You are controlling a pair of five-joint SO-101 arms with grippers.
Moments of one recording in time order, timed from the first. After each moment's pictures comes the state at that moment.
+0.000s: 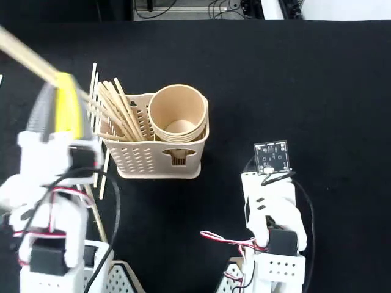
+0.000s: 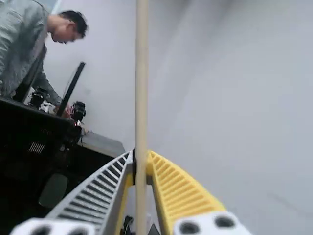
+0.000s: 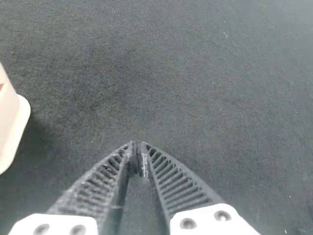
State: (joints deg) left arm -0.1 -87.6 61.1 12.3 23.6; right arm 5.9 -103.1 96.7 49.4 16.4
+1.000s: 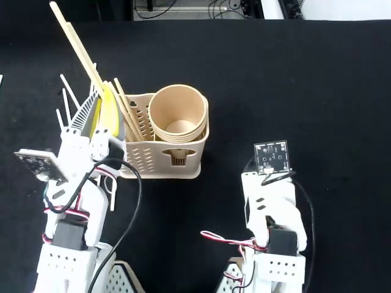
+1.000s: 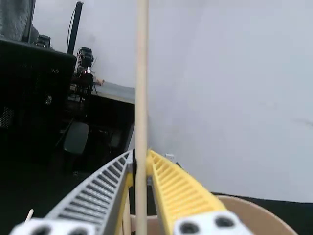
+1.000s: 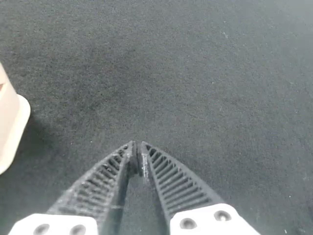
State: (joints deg) left arm 4.1 -87.3 78.3 4.5 14.8; right arm 5.9 -103.1 96.7 49.4 16.4
